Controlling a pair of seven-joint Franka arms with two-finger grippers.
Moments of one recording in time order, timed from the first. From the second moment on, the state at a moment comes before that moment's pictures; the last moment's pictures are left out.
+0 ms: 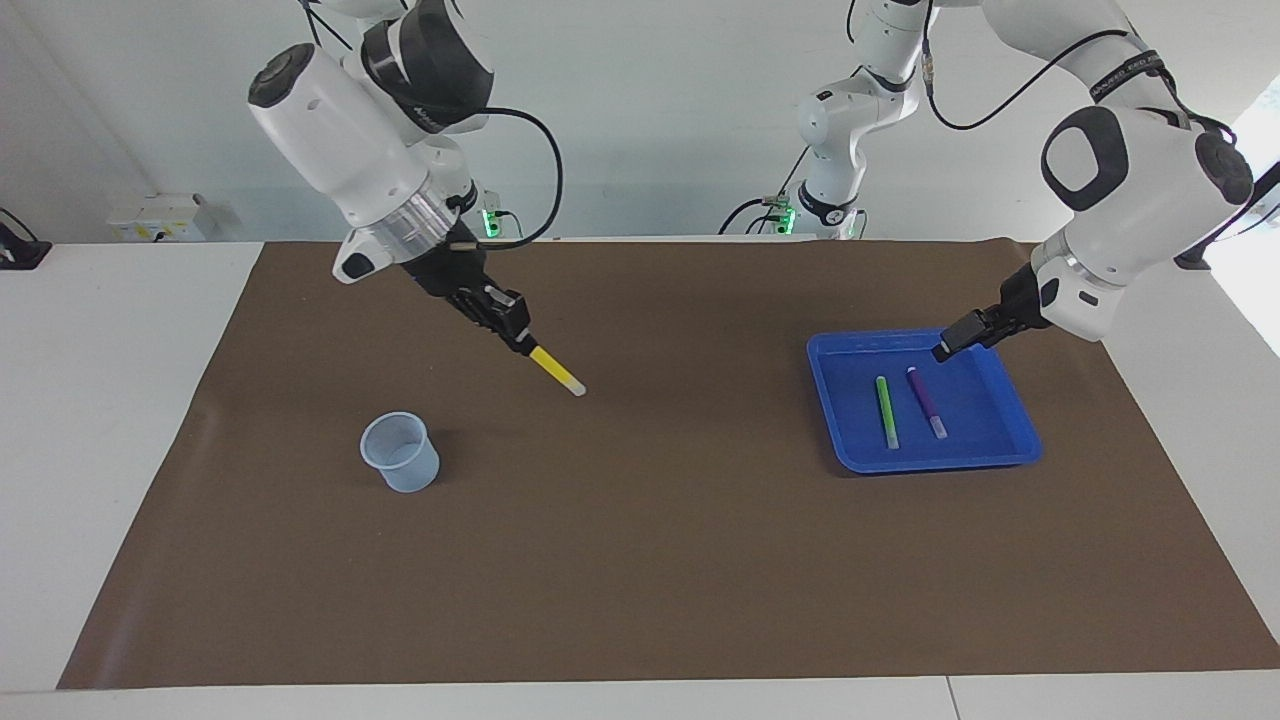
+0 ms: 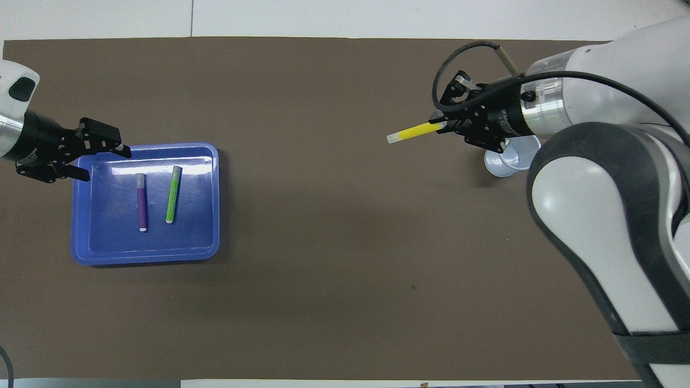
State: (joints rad) left arm 0.36 0.10 -0.38 -1.71 -0.25 1.72 -0.37; right arm 0.01 0.14 0.29 -1.63 0.44 2.05 0.93
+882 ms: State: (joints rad) left arm 0.26 -0.06 -0.50 -1.71 -0.48 1.84 -1.45; right arm 0.04 0.26 0.55 -1.49 0.46 2.18 1.59
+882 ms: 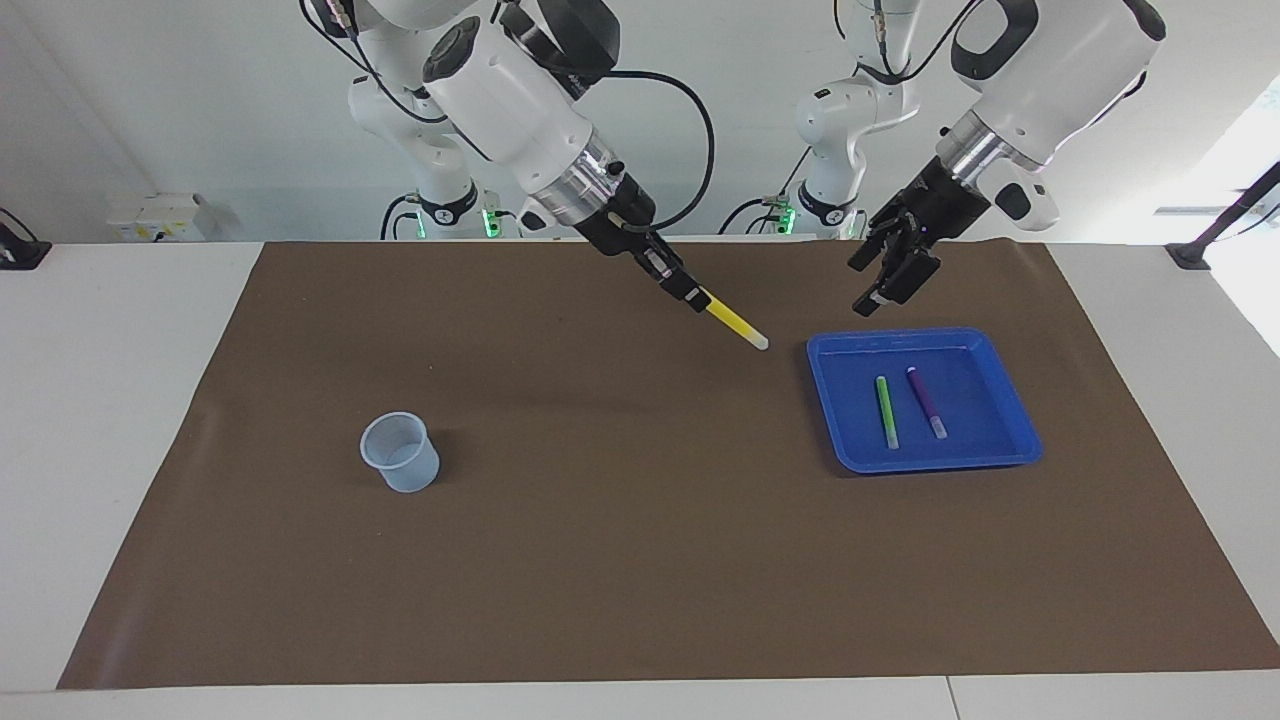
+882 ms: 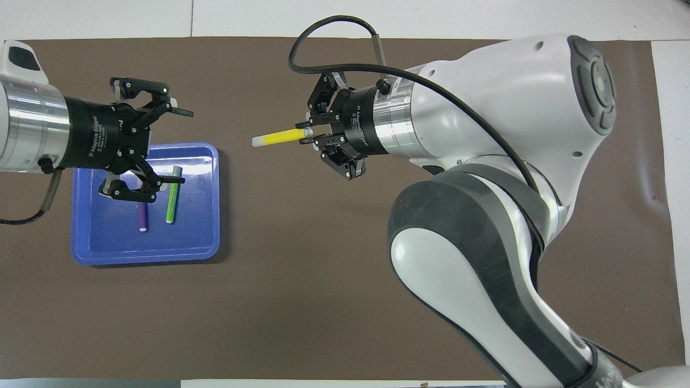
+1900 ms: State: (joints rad) left arm 0.16 -0.23 -0.50 -2.03 -0.78 2.18 -1.63; right arm 0.04 0.26 0.61 -1.49 0.46 2.18 1.65
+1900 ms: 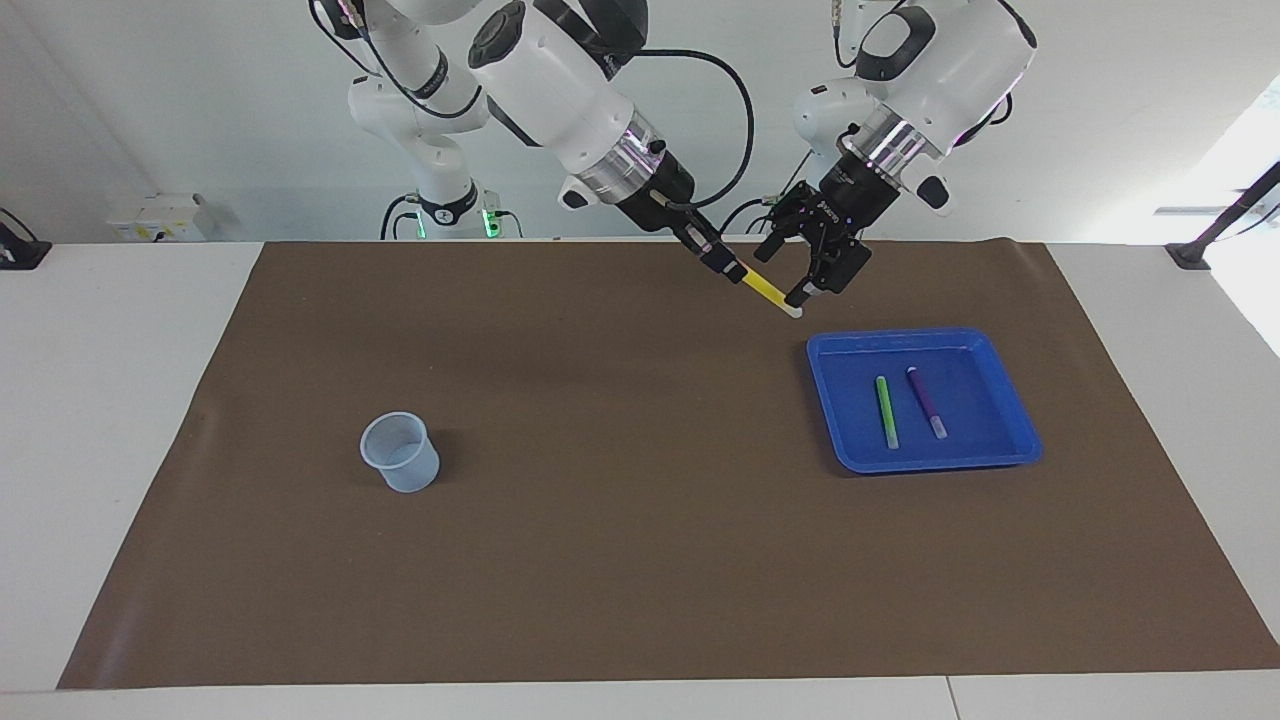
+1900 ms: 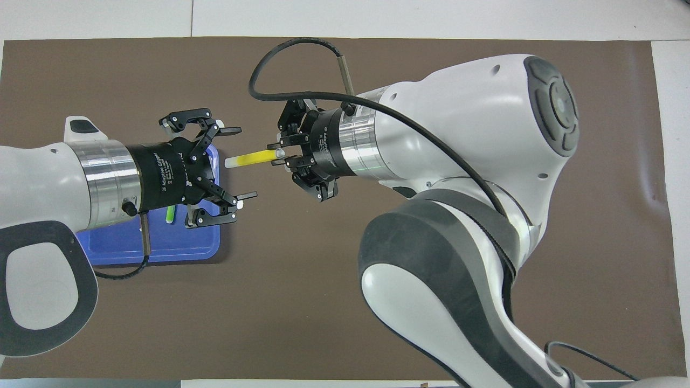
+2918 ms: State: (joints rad) left arm 0.16 -0.23 -0.50 -2.05 -0.86 2.23 -1.51; right arm 0.04 0.26 0.62 -1.49 0.45 2.21 1.65
